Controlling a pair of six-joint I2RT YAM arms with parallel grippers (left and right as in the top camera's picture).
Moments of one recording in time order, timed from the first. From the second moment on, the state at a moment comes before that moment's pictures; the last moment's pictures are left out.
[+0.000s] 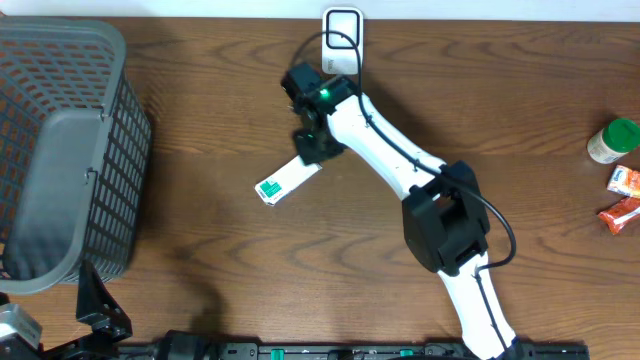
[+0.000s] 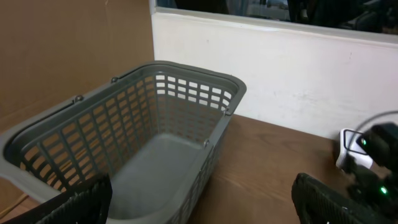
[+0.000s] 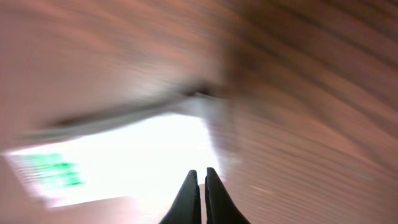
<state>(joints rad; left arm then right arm) -0.16 0.34 1.33 -1.15 -0.48 -0.15 0.65 2.34 2.07 -1.11 -0.09 0.26</state>
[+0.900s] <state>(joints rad) -0.16 0.34 1.33 -1.15 -0.48 -0.15 0.78 2.50 2.09 -0.81 -0.28 0.44</state>
